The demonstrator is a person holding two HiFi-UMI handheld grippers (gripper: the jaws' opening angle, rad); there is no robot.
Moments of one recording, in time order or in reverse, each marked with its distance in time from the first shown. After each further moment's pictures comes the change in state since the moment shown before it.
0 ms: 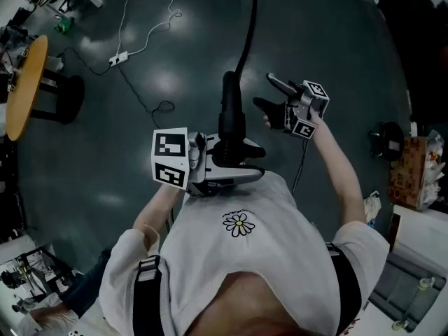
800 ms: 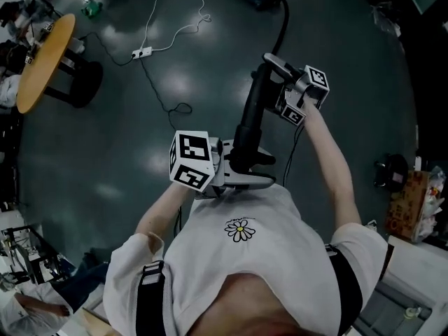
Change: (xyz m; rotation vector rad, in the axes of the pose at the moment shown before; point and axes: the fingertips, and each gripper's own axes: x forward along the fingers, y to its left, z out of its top) left arm -0.046 0.011 -0.019 0.067 0.116 0.138; right arm 0.145 0.048 0.017 -0.260 0.014 0.043
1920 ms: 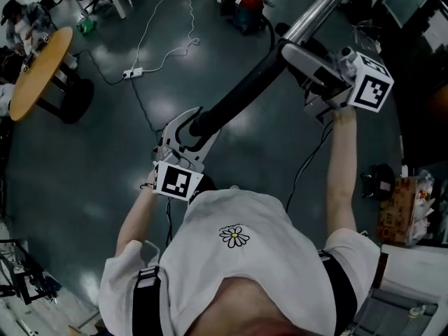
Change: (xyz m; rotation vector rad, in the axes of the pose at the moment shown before) left arm -0.136 0.058 0.038 0.972 -0.057 1.128; right arm 0.006 0.262 -0.179 -1.416 0.260 0.149
